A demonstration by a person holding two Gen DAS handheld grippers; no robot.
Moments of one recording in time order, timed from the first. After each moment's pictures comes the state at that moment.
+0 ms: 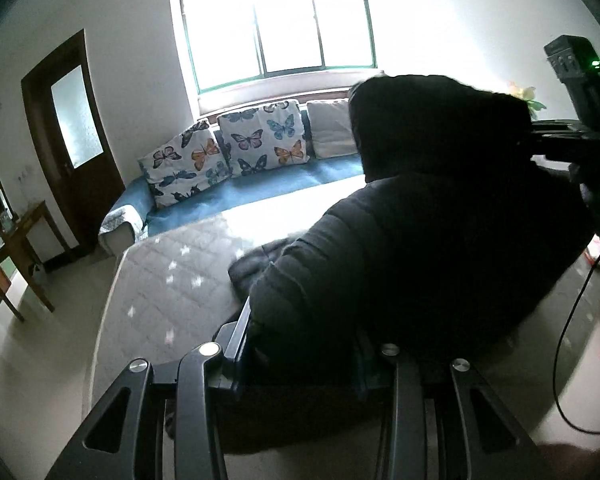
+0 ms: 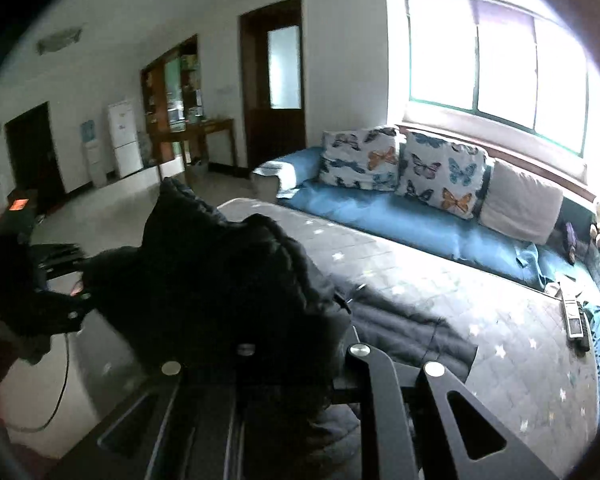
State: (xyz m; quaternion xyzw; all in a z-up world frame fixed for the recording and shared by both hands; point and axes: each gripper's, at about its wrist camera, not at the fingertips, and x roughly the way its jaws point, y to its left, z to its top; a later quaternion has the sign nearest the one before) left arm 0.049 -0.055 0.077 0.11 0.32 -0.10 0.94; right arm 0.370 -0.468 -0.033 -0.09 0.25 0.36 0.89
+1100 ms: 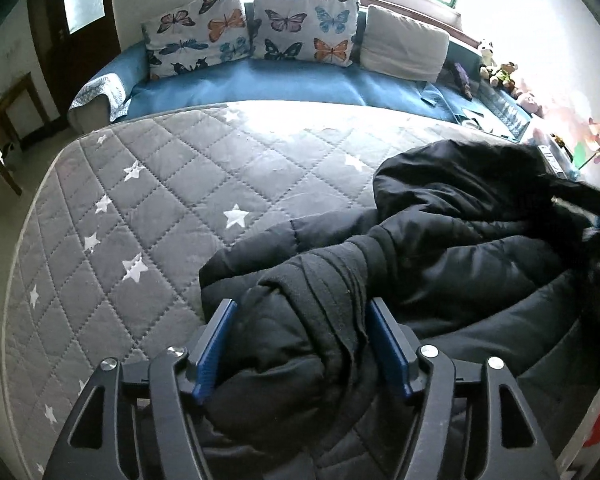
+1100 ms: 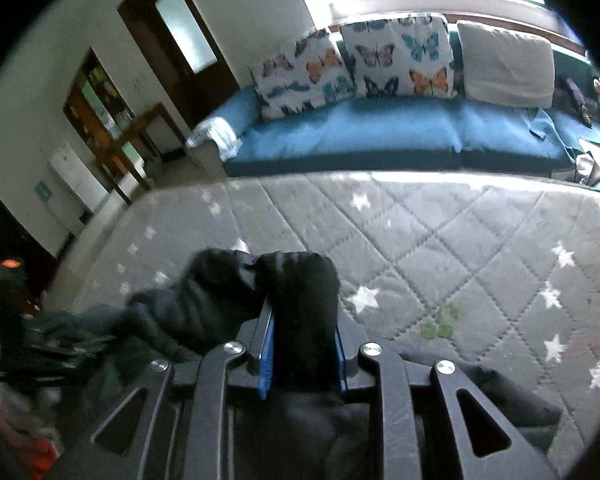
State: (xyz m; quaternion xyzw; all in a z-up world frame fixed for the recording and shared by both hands) left arm 0.352 -0.017 -0.076 -0.02 0.51 -0.07 0.86; right arm 0.570 -0.461 -0.135 0.05 0.42 0.32 0.85
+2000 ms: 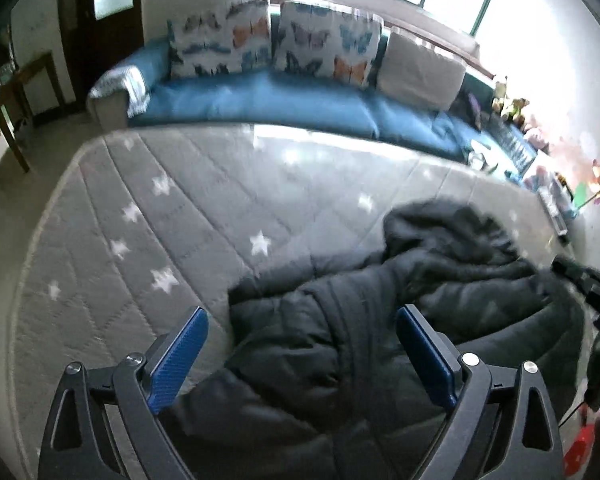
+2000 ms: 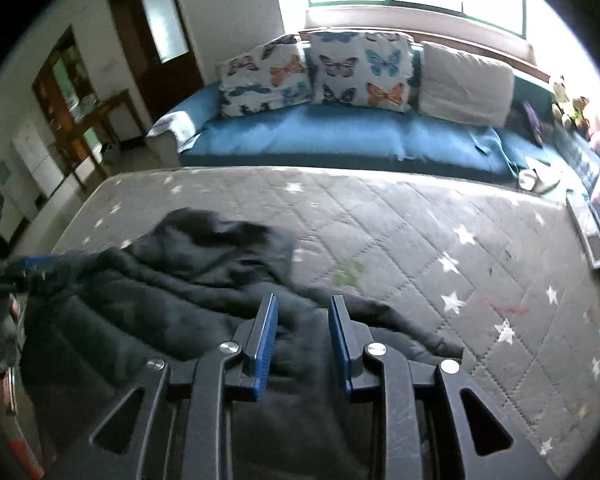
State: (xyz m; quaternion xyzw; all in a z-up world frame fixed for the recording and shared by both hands) left arm 0.349 0.007 -0.024 -0.07 0.48 -0.04 0.87; right arm 0.536 -0.481 -0.116 -0.03 0.41 0.25 0.88
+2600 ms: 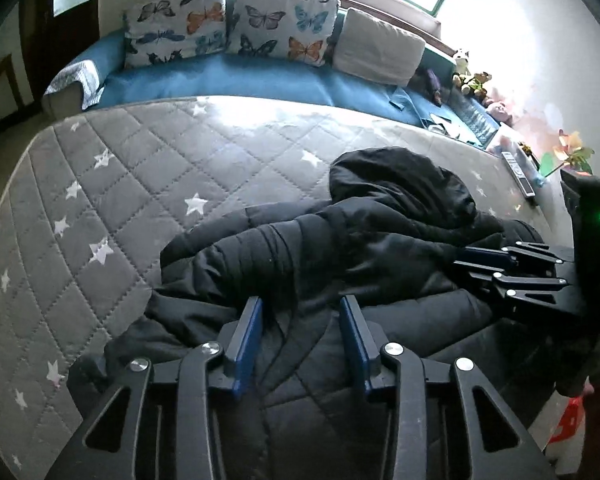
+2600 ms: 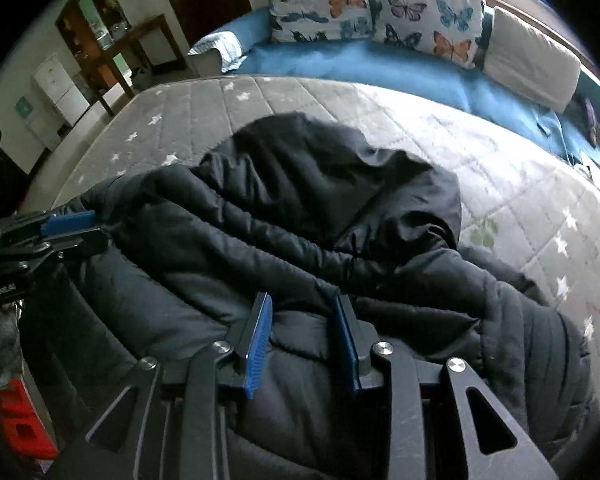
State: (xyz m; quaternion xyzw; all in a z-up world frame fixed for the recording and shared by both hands) left arm 0.336 -0.029 -0.054 -0.08 0.51 -0.12 0.85; right arm 0.541 -0.391 -0.176 -0.09 0.51 0.29 0.80
